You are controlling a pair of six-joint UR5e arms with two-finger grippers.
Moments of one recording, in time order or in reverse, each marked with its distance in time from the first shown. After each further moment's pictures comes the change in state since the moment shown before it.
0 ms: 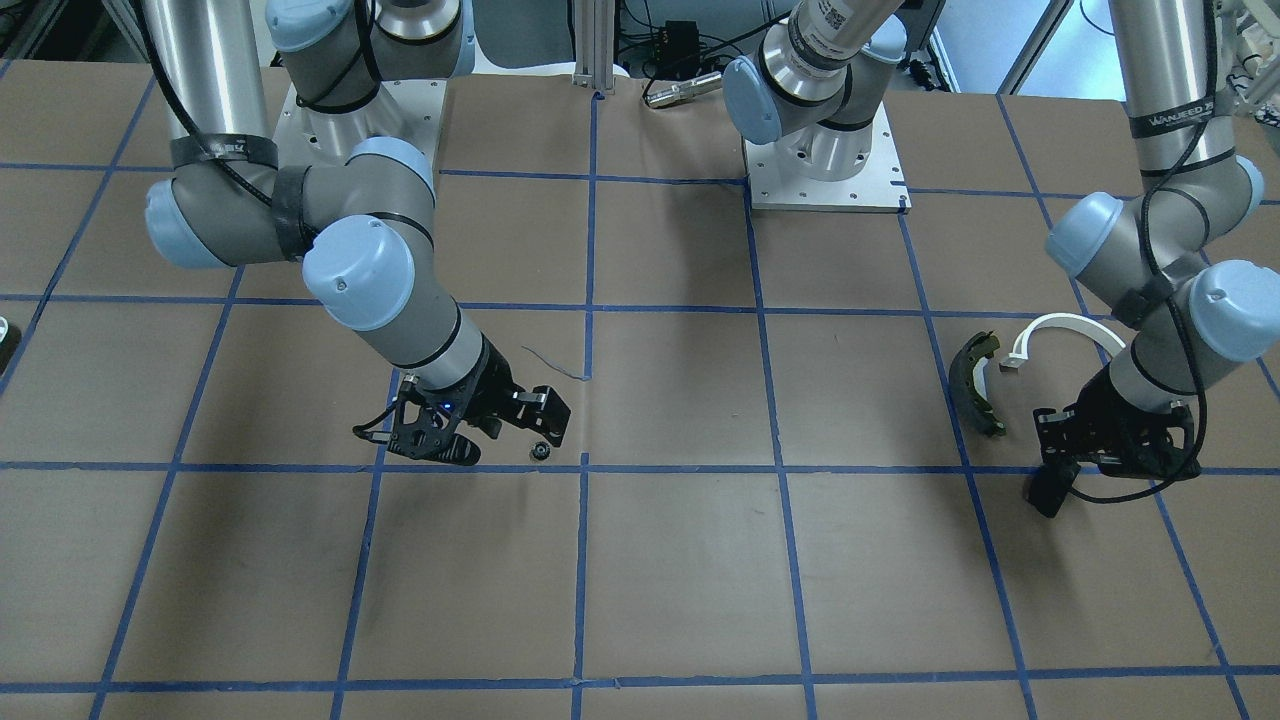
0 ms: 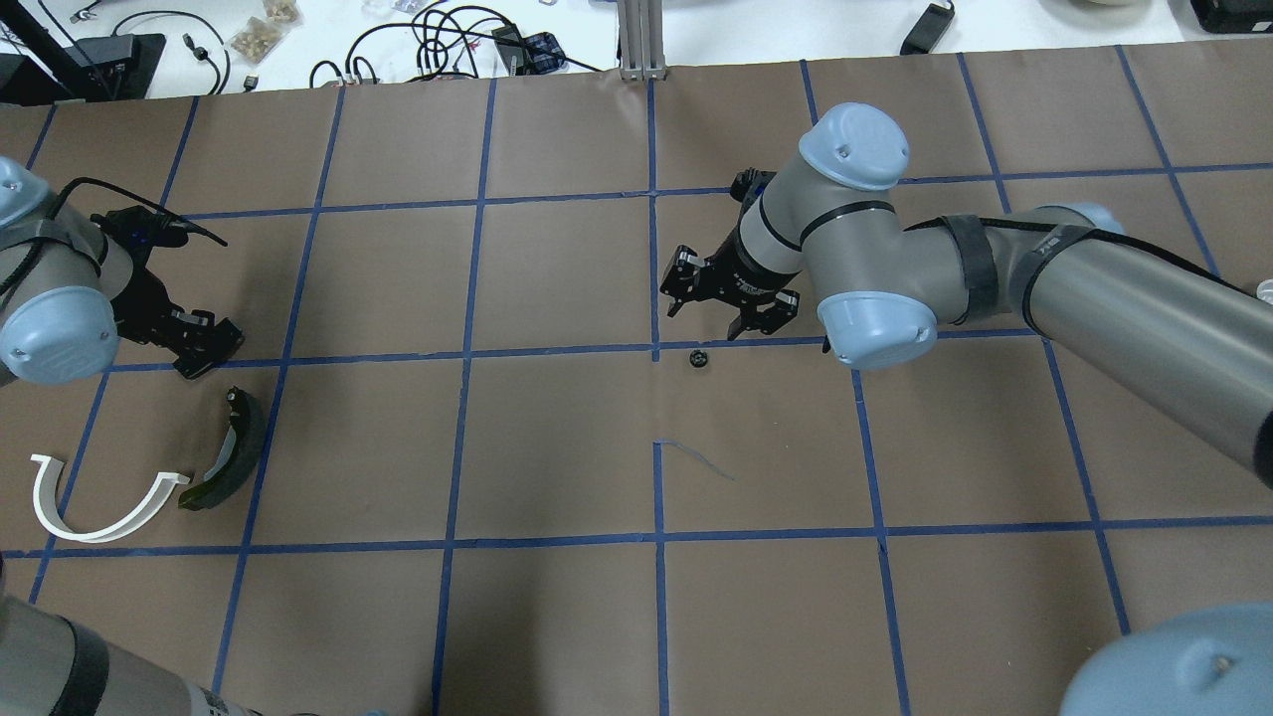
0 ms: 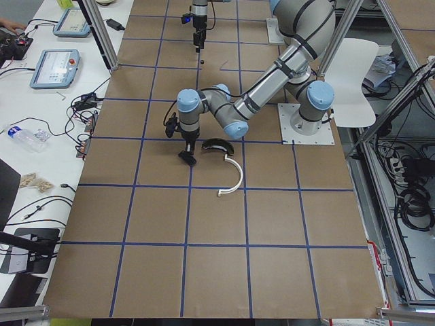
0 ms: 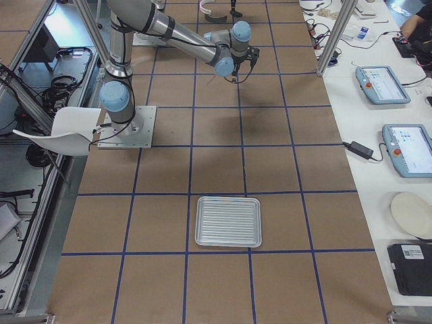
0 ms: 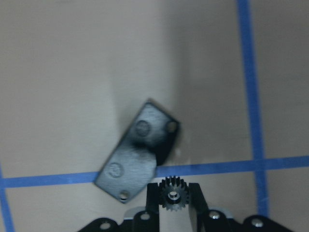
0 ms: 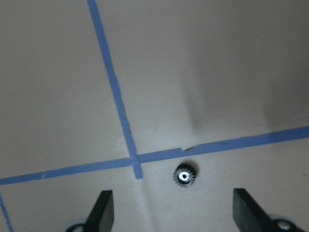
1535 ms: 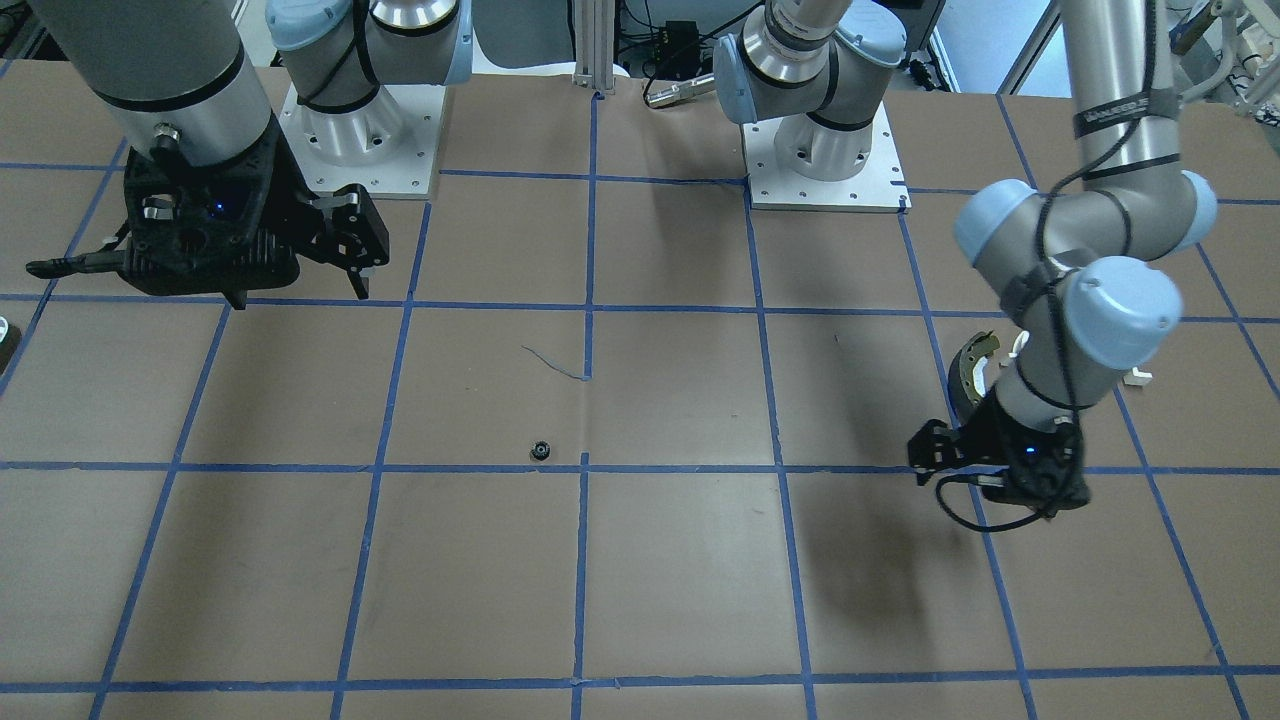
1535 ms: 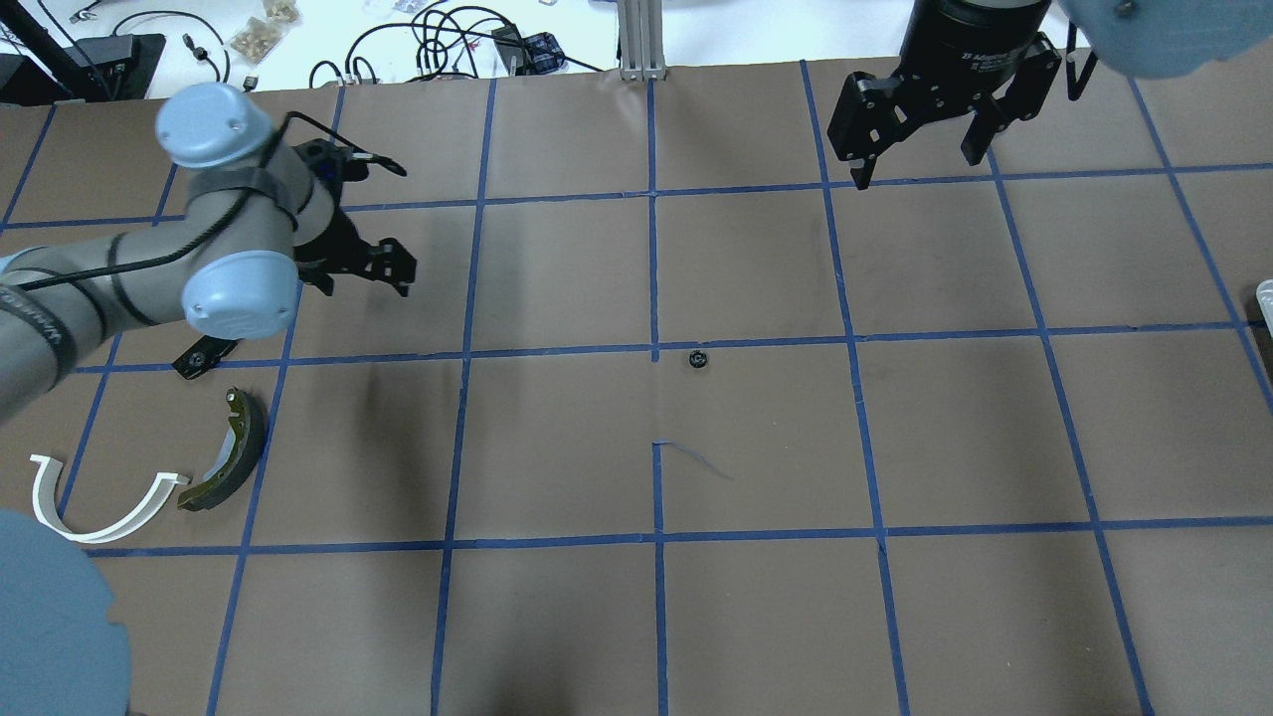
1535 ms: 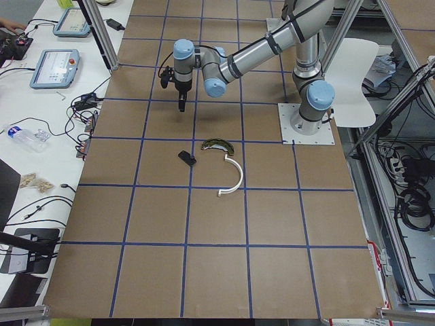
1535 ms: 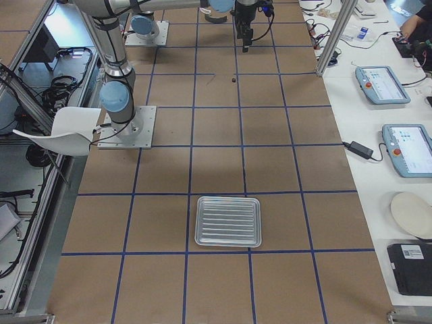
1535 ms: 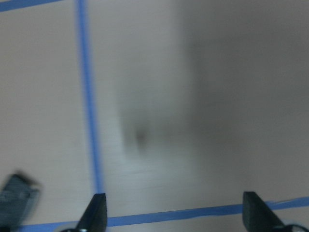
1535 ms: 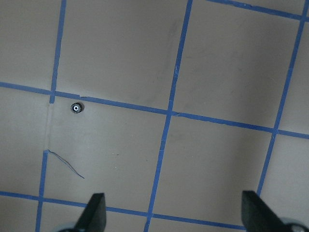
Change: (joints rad) left arm -0.483 0.028 0.048 -0.044 -0.066 -0.618; right arm -0.089 -0.250 -0.410 0.724 -0.319 -0.527
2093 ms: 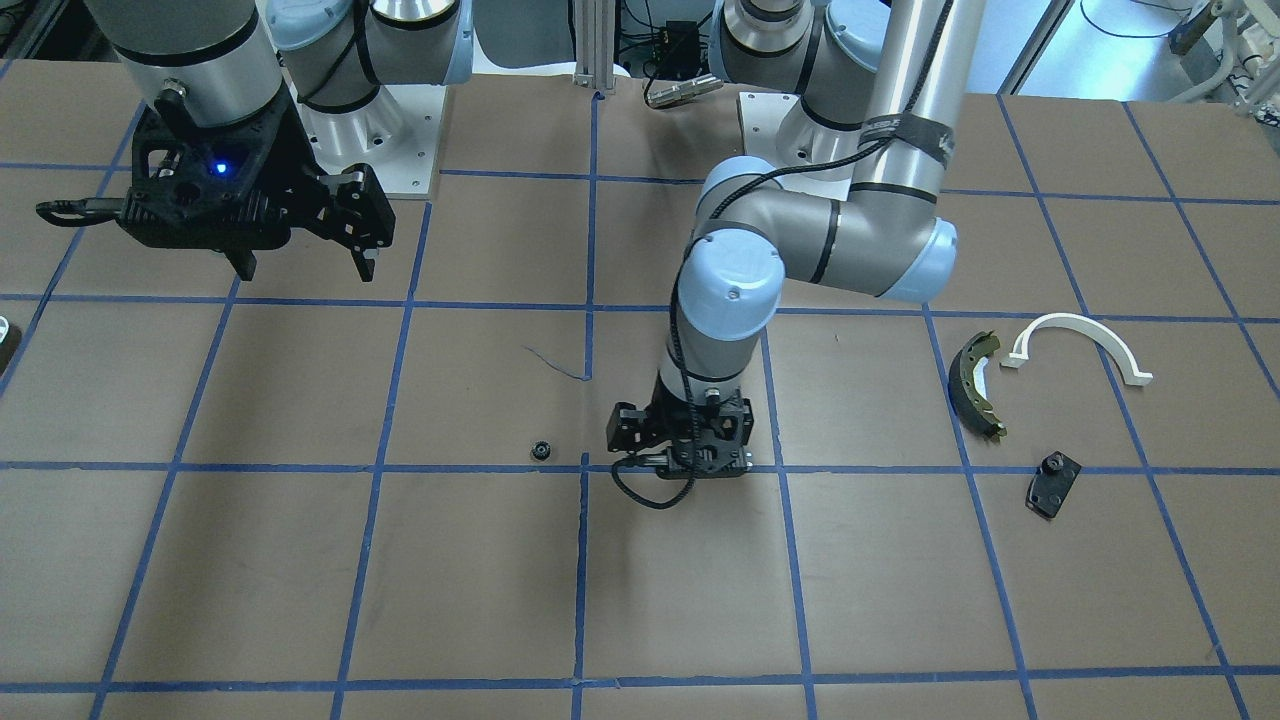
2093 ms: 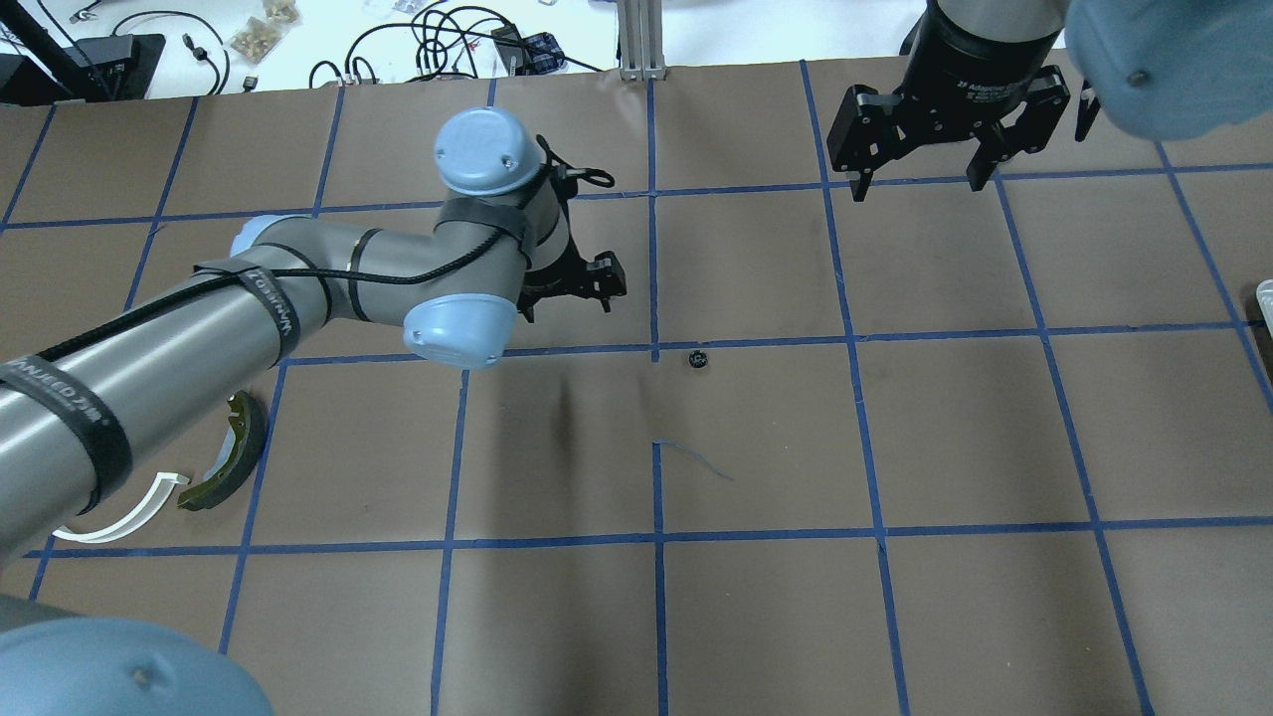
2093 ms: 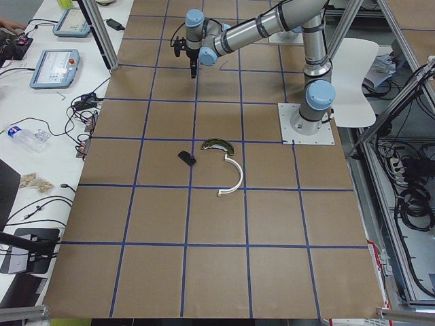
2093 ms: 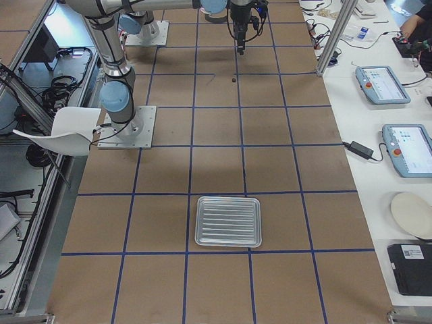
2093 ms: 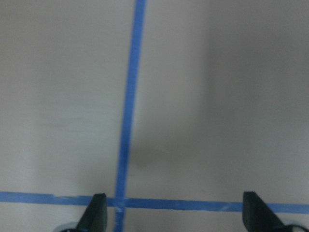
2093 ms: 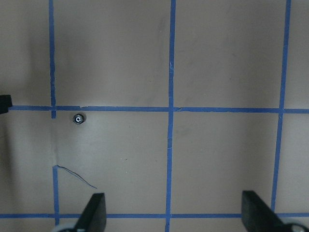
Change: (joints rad) left arm -0.343 -0.079 0.092 0.002 -0.026 -0.386; right arm 0.003 -0.065 0.099 -0.070 0.006 0.167
